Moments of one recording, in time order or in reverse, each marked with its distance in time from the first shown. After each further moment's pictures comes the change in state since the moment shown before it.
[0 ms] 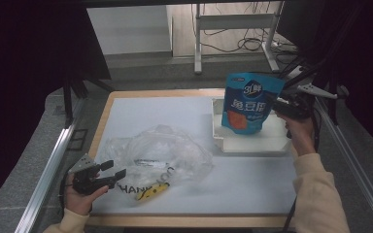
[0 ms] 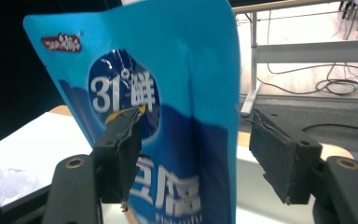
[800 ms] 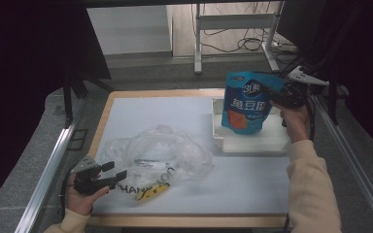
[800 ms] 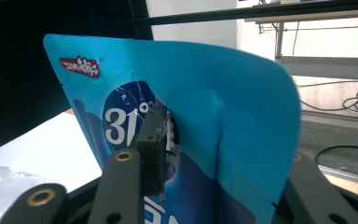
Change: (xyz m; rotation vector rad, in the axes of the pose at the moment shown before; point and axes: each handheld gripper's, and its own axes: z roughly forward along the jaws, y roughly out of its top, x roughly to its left) left arm 0.002 -0.003 0.005 0.021 -0.001 -0.009; right arm -0.002 0.022 0.032 -0.008 0.103 -0.065
